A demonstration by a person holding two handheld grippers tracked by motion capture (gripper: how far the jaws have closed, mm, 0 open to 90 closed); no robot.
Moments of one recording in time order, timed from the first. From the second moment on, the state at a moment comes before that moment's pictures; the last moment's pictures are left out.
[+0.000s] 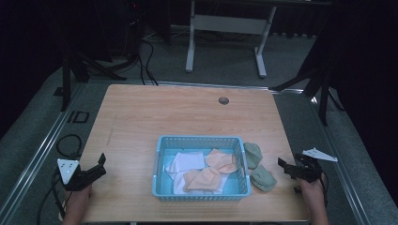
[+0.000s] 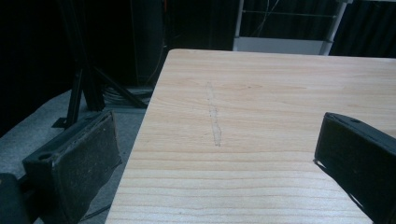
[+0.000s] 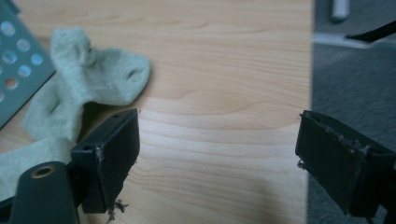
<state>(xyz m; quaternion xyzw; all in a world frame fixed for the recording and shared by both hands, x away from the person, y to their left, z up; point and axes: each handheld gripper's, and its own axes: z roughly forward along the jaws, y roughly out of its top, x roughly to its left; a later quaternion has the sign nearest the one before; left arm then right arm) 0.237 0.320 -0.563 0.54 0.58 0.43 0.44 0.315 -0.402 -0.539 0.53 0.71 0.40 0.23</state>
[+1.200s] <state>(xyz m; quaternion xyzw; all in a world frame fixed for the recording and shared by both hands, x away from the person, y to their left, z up) 0.237 0.320 -0.562 0.54 0.58 0.43 0.44 0.258 -0.423 -0.554 0.57 0.59 0.44 0.37</state>
